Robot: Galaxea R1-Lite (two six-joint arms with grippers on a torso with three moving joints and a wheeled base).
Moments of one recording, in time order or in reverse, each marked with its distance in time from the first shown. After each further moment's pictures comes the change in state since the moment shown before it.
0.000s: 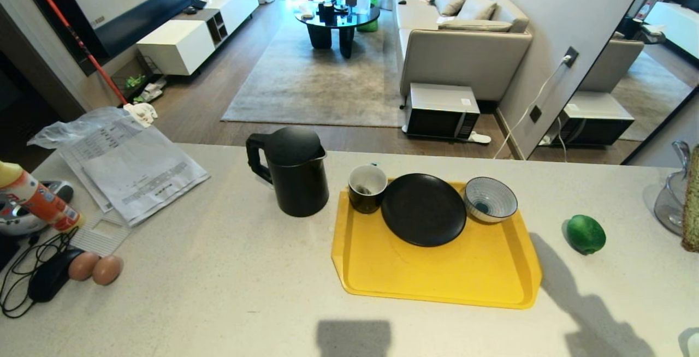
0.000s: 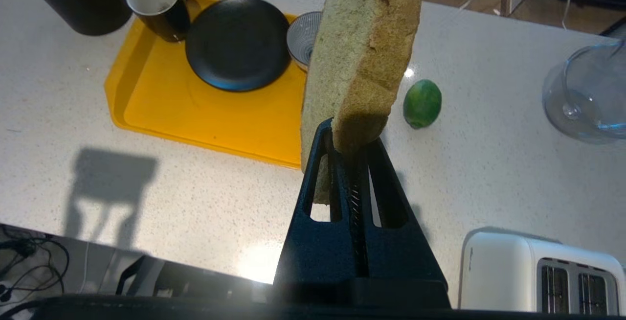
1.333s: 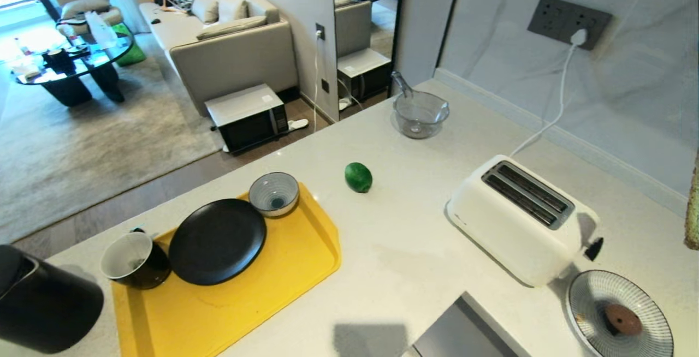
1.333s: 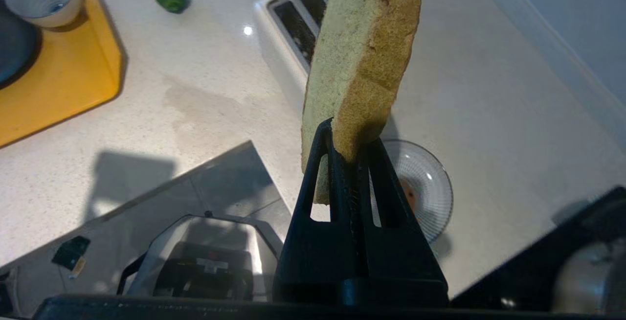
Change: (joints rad) left arm 0.001 0.000 0.000 -0.001 0.002 0.000; right arm 0.003 -0.003 -0.003 0.003 0.006 -0.005
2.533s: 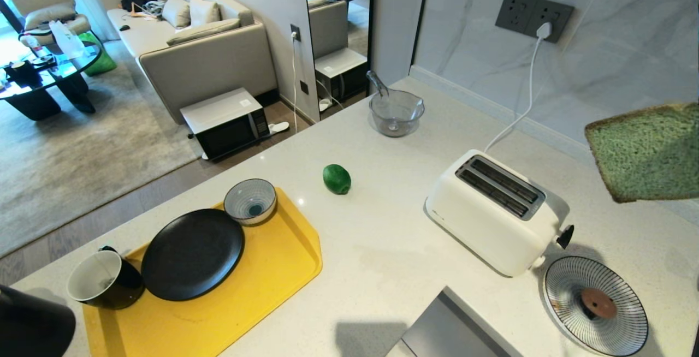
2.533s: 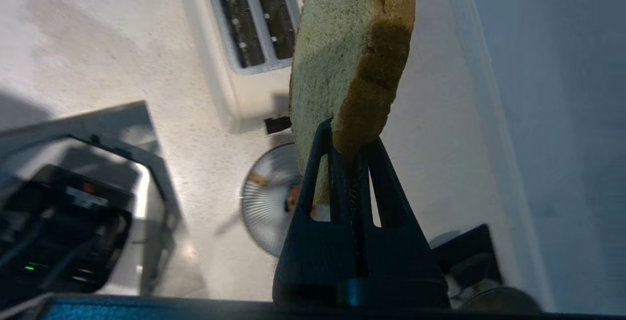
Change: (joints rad) left arm 0.000 0.000 0.000 0.000 0.000 0.000; right arm -0.146 0.427 -0.202 -0.051 0.104 -0.428
